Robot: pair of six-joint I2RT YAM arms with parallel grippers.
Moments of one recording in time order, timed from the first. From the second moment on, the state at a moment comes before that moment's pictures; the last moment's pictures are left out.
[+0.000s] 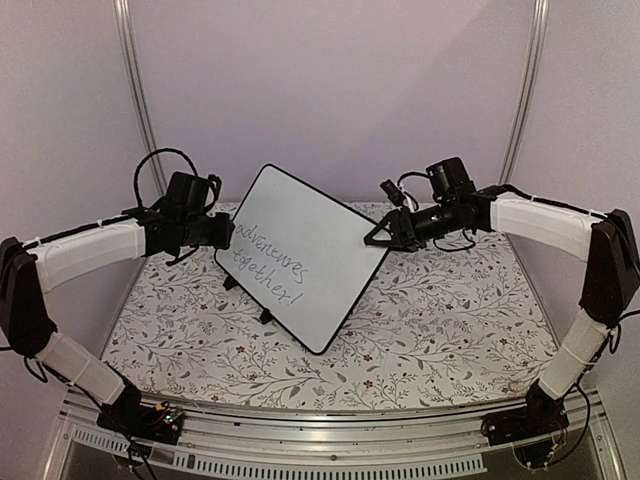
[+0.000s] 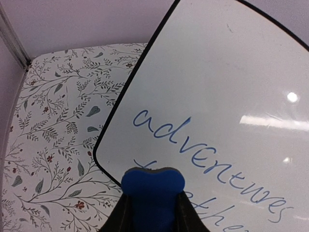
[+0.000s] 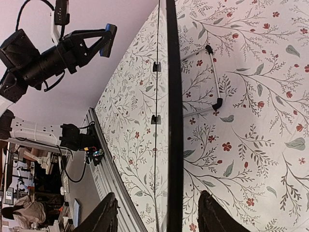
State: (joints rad) left arm -0.47 1.45 1.06 -0.27 -0.26 -0.29; right arm 0.52 1.71 1.35 -0.42 -0.79 0.32
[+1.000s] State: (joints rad) left arm -0.45 1.40 1.02 -0.28 -0.26 -0.33; right arm 0.59 1.50 0.87 0.29 -0.62 0.60
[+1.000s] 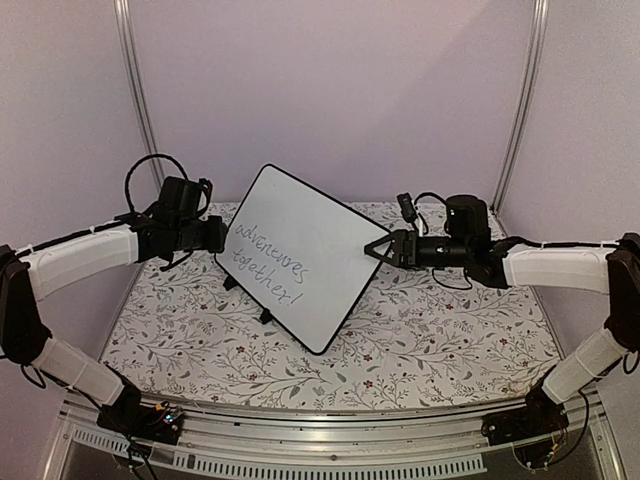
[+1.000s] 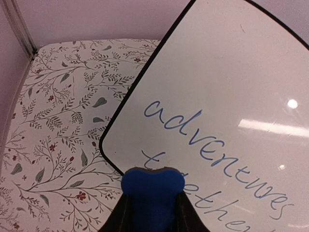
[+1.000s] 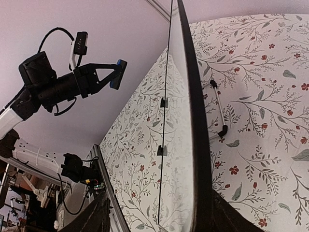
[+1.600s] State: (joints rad) left arm -0.45 1.37 0.97 -0.28 -0.25 -0.37; right arm 0.61 1.58 0.93 0.29 -0.62 0.62
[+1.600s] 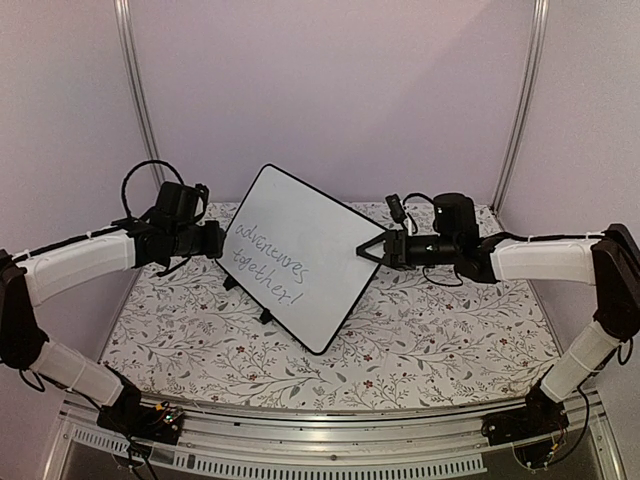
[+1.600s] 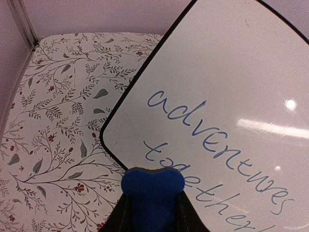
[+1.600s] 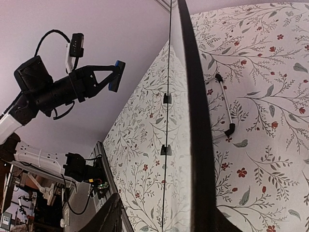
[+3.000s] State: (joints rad) left arm -0.45 1.33 0.94 -0.27 -0.19 -0.38; right arm 0.39 1.74 1.23 -0.30 -1.05 0.16
